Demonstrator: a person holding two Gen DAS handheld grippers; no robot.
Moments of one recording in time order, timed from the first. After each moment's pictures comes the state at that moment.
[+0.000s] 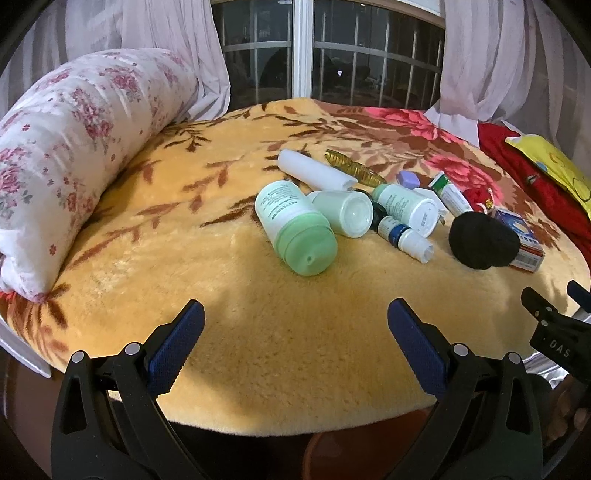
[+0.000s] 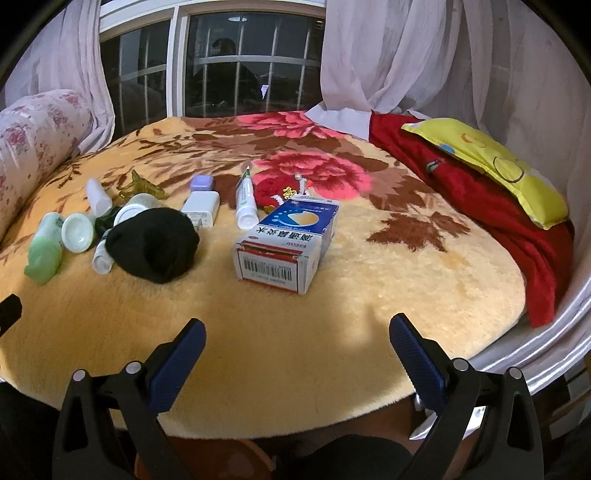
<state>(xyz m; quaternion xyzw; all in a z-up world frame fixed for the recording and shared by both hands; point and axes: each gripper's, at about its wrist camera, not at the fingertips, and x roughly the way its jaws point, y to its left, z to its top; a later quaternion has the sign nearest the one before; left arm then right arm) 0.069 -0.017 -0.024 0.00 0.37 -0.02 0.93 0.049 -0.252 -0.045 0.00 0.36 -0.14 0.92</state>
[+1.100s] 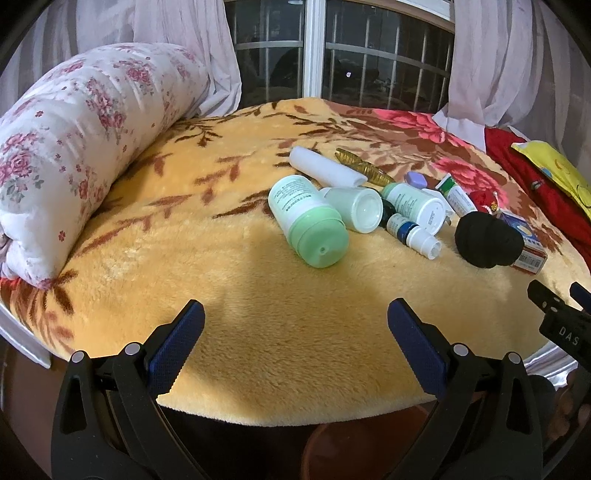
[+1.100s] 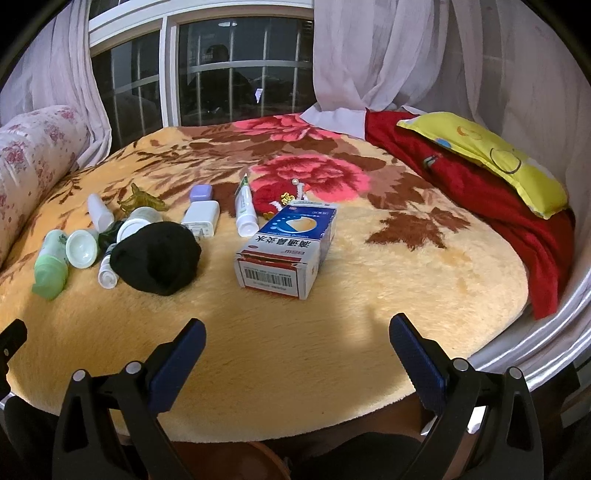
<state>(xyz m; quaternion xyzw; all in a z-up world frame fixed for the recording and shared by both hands) 0.057 -0.005 -0.029 -0.02 0.37 0.00 0.93 0.046 -0.256 -0.038 0.02 0.35 -0.14 0.93</state>
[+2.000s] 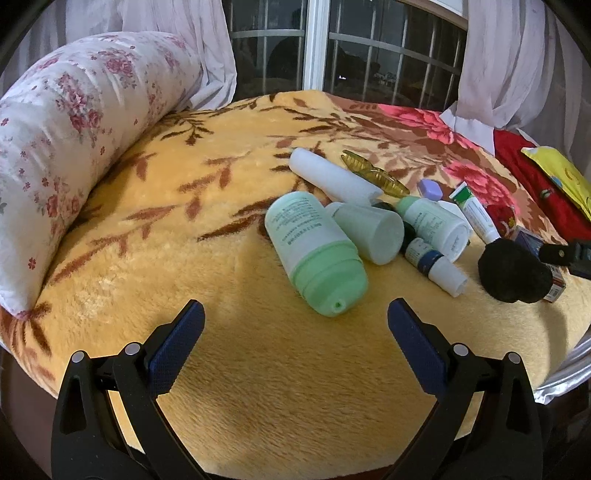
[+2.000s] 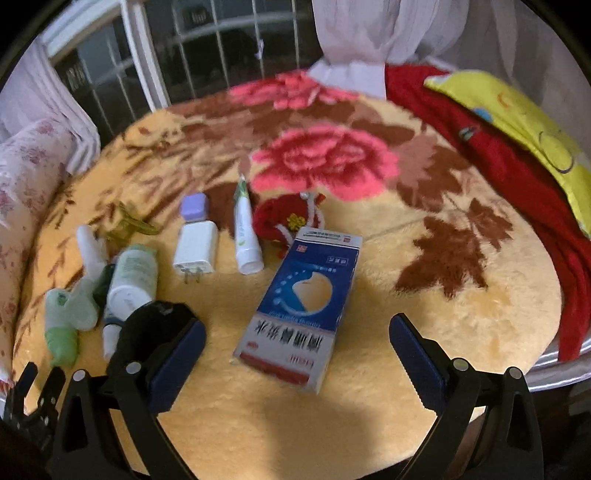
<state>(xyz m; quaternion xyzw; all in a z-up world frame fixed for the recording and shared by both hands) 0.108 0.000 -0.031 -0.03 0.39 -0.01 0.92 0.143 -0.291 -0.011 0.08 0.47 -0.10 0.87</state>
